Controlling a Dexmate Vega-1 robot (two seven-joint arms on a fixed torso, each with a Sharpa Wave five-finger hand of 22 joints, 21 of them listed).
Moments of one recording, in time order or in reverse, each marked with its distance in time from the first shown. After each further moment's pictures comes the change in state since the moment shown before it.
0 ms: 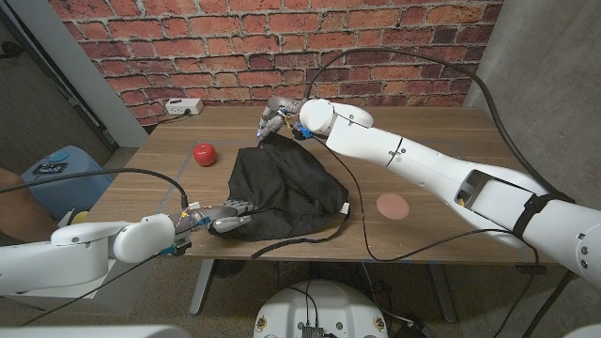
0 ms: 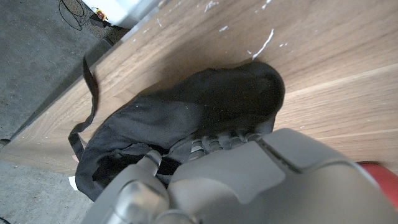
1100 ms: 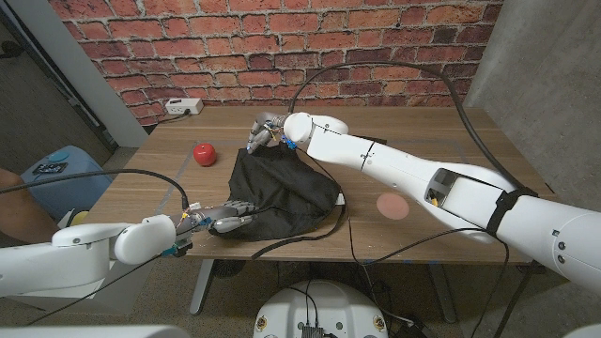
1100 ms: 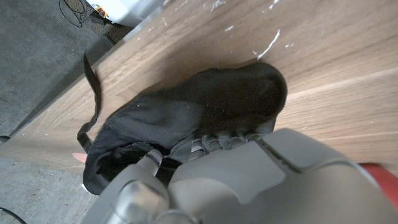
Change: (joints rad) left arm 0.010 0.000 -0.007 -0.007 -0.009 0.005 0.011; left_hand 0.000 0.000 0.017 -0.008 -0.007 0.000 0.000 0.000 0.000 0.000 0.000 0.000 -0.001 0.000 0.000 -0.001 0.000 0.000 0.000 -0.005 -0.004; right arm 0.018 0.146 -0.060 0.279 0.002 0.131 -0.034; right_hand 0.000 0.000 -0.012 0.012 -0.008 0.002 -0.010 -0.005 0.003 0.002 -0.009 -0.008 0.005 0.007 0.000 -0.025 0.014 -0.004 -0.004 0.000 0.000
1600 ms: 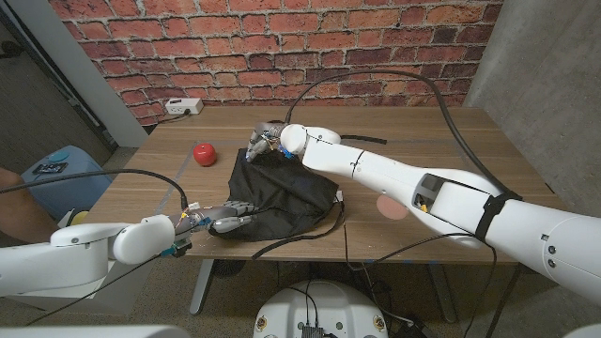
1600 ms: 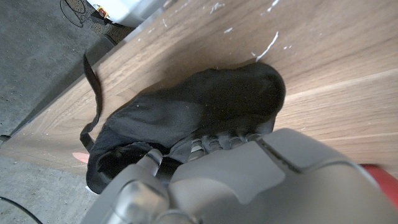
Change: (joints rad) left arm 0.035 0.000 -0.037 0.004 -0.008 -0.003 0.000; left_hand 0.012 0.001 0.009 0.003 0.000 0.000 0.000 0.000 0.000 0.000 0.000 0.000 0.001 0.000 0.000 0.000 0.000 0.000 0.000 -0.002 -0.001; right arm -0.015 0.074 -0.012 0.157 -0.016 0.070 -0.020; right_hand -0.002 0.002 -0.004 0.004 0.000 0.005 -0.005 0.005 -0.002 0.000 0.000 -0.004 0.000 0.001 0.002 -0.007 0.009 0.000 0.000 0.000 0.000
